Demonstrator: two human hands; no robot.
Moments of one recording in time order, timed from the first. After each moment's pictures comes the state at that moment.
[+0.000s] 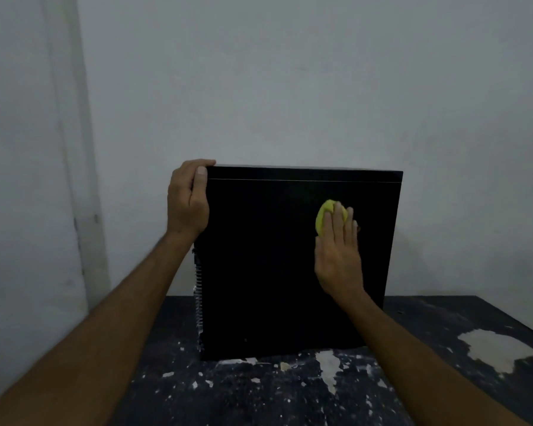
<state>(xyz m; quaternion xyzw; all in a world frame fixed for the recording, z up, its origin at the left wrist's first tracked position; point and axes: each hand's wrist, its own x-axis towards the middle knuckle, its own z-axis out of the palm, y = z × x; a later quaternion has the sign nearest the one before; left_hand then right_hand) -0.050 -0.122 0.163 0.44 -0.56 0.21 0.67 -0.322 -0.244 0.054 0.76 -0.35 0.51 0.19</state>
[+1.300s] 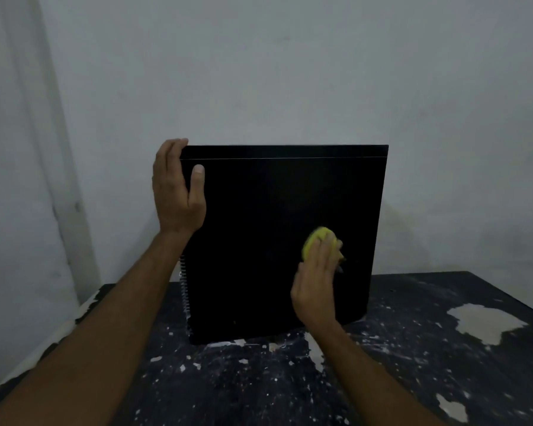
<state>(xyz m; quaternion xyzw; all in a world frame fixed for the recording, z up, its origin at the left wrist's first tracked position) -0.073 -0.139 0.138 0.47 -0.53 0.33 0.63 -0.309 -0.221 -0.039 0.76 -0.41 0.50 0.04</state>
